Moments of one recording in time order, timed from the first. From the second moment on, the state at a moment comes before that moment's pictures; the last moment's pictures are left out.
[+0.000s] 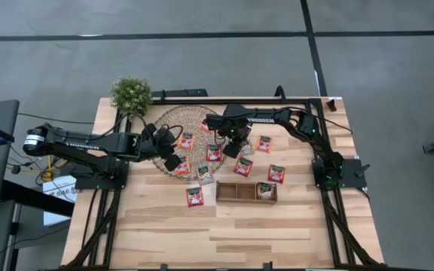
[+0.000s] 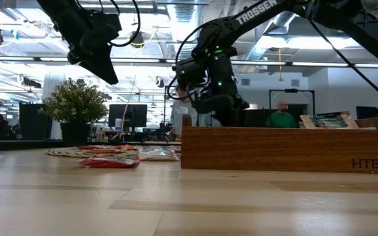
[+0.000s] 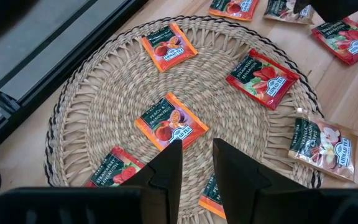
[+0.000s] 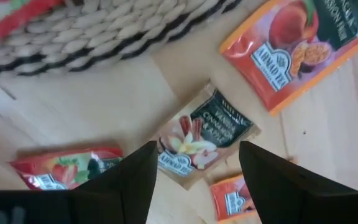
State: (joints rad) left arm -0.01 1.10 0.80 -0.61 -0.55 -0.46; right arm -0.30 2.26 1.85 -1.35 0.05 0.16
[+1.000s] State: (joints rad) left arm -0.01 1.10 0.80 -0.61 -0.55 -0.46; right arm -0.46 2.26 1.81 -1.33 -0.15 0.45
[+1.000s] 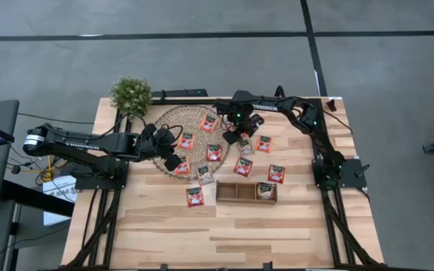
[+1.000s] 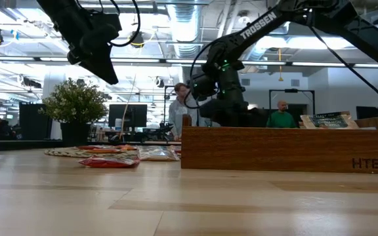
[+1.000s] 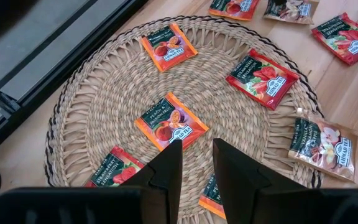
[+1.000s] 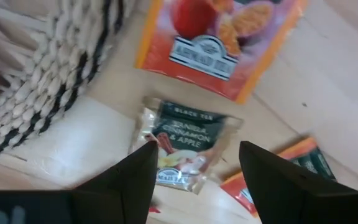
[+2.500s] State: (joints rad) left arm -0.01 1.10 0.80 -0.61 -0.55 -0.46; right arm -0.50 2.36 1.81 -1.28 -0.45 0.59
